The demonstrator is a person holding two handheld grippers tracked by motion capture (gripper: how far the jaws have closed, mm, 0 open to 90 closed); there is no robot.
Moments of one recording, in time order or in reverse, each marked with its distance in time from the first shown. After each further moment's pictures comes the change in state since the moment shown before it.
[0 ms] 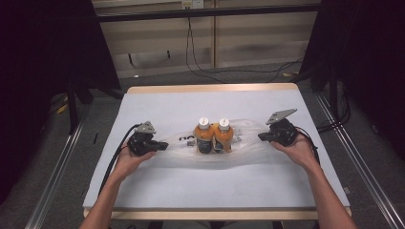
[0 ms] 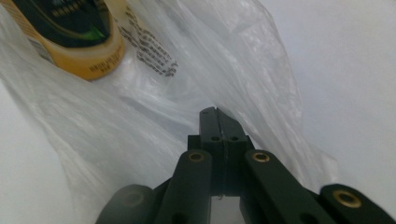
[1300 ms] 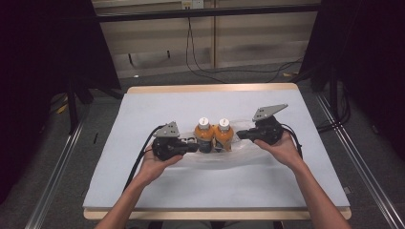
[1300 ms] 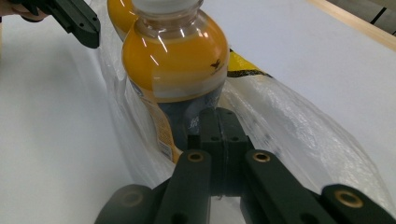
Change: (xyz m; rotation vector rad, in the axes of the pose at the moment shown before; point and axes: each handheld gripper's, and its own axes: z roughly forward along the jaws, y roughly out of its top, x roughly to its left) left arm -0.077 0.056 0.023 -0.216 -0.190 0.092; right arm 0.044 0.050 -0.009 -0.181 0.184 -0.035
